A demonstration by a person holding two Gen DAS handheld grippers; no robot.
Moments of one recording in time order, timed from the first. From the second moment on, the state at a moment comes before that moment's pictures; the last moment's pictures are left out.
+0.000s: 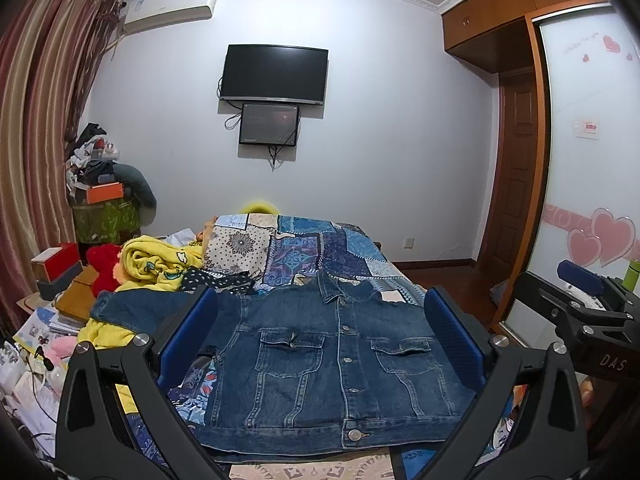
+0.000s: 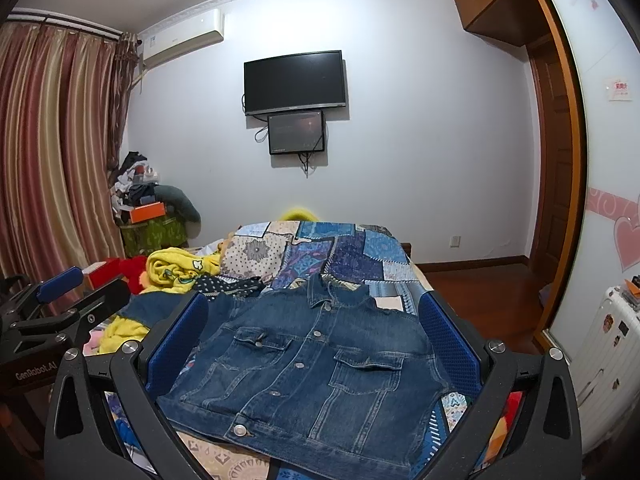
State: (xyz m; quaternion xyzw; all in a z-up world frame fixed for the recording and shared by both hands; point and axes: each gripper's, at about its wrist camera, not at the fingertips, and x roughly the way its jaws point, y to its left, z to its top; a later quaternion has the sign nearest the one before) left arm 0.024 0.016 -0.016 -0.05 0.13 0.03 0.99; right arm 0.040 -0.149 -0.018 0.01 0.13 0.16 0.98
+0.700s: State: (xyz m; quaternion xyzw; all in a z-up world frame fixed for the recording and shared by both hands) left arm 0.121 0.111 -0.088 -0.08 0.25 0.15 0.95; right arm 0.129 -0.144 -0.075 0.03 0.29 0.13 0.95
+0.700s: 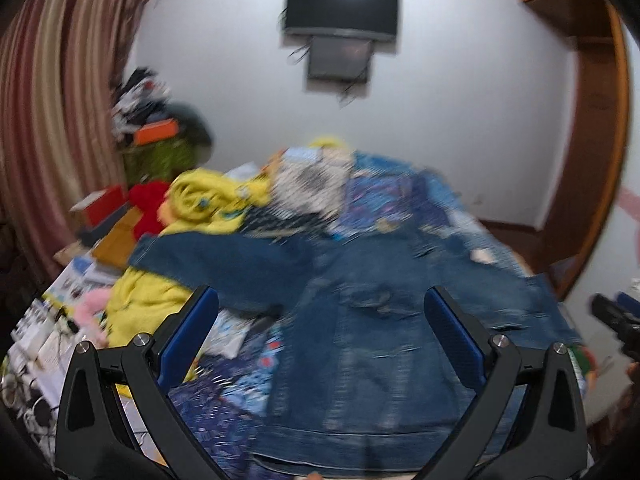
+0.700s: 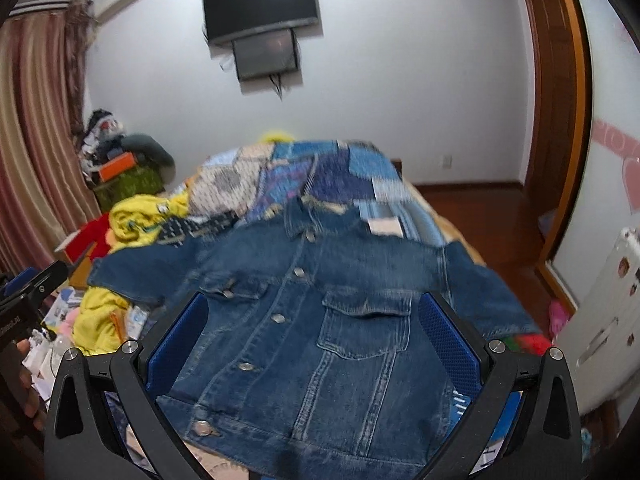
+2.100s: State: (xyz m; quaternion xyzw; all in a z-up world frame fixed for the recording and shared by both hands) left arm 0.280 0.435 -0.291 -0.35 0.43 0.15 0.82; right arm 0.256 -0.072 -0.138 -0.15 0.34 0.10 0.92
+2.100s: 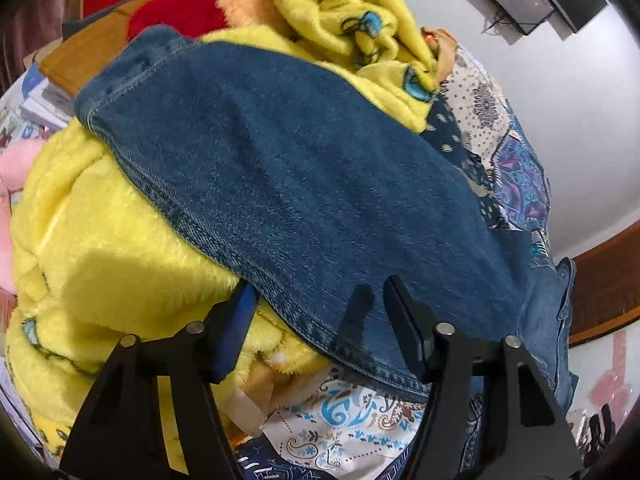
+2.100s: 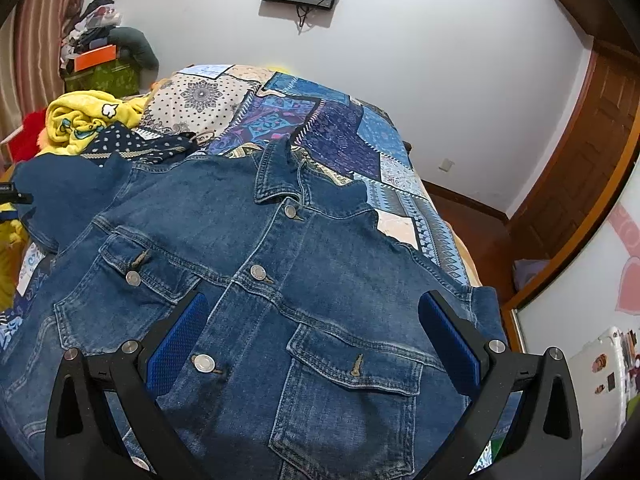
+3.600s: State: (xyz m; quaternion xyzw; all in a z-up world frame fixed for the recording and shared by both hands) left arm 0.372 0.000 -0.210 0.03 0.45 -0.14 0.88; right arm 0.206 -0.171 -0.089 -0.09 0.30 0.04 0.95
